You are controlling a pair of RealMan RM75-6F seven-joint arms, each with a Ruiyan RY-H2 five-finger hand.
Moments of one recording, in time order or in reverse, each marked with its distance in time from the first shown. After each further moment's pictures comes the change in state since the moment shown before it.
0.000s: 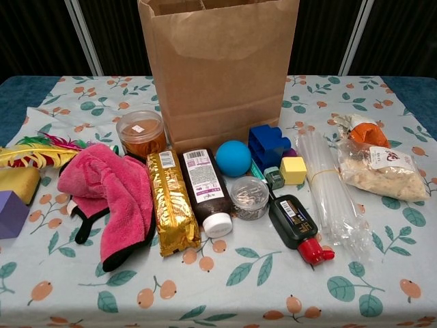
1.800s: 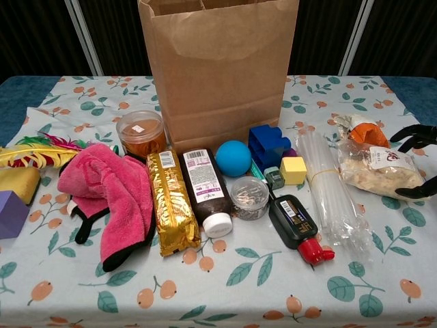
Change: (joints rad) left arm 0.011 0.001 0.009 0.003 0.006 0.016 -0.017; right arm -0.178 -0.498 0.013 0.617 0.074 -0.211 0.241
